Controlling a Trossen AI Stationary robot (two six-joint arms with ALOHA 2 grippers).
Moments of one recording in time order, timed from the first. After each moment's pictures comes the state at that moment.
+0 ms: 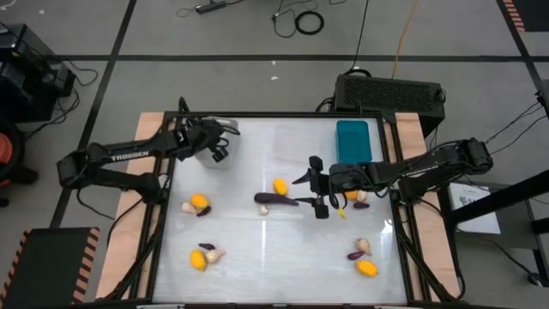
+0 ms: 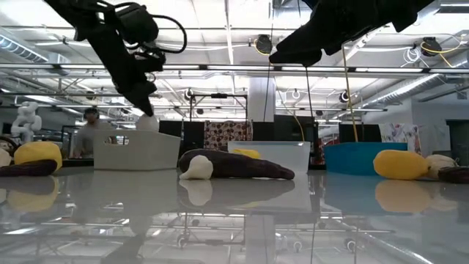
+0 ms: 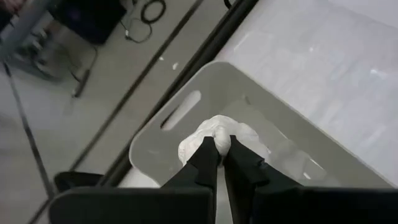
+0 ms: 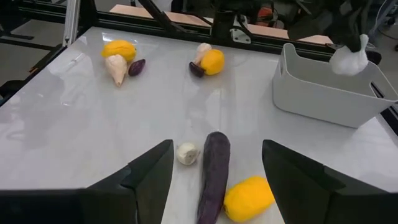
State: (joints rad) left arm 0.47 1.13 0.71 -0.41 -0.46 0.10; right arm 0.10 1.30 0.75 0.15 0.06 -0.07
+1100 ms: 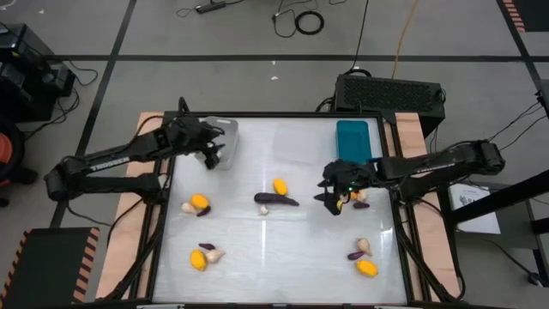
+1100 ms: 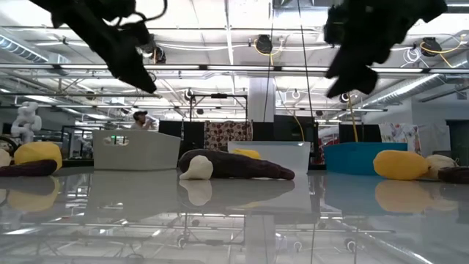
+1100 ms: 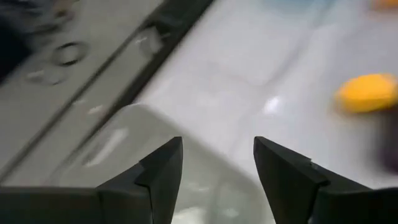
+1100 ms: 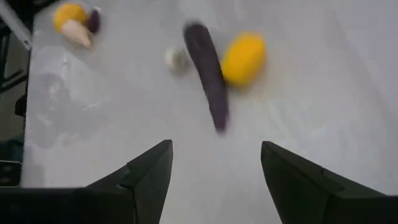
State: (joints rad) left arm 0.47 0.88 0.69 -0.45 -0.06 0.09; right arm 0.09 1.13 0.75 -0.39 0.03 0.59
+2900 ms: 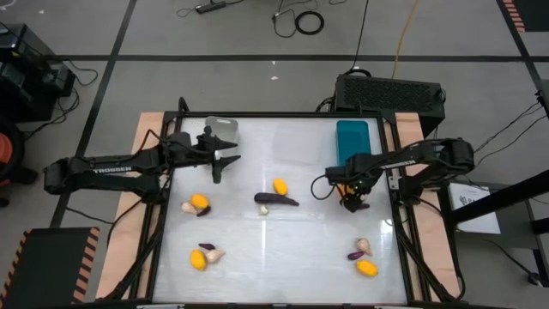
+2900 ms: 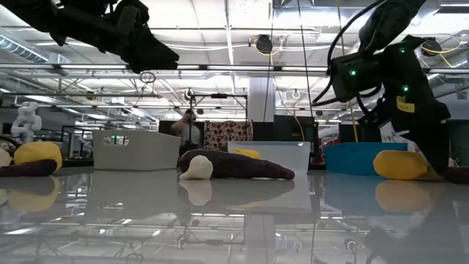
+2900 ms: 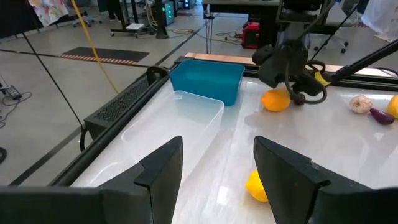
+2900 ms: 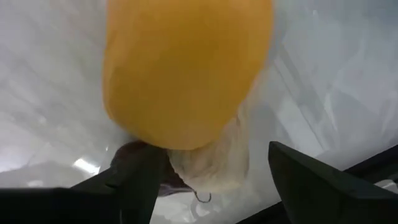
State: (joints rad) left arm 0.29 0.85 0.48 0.15 0.03 0.03; right arm -0.11 1.50 0.75 -1.09 -0.07 0.60
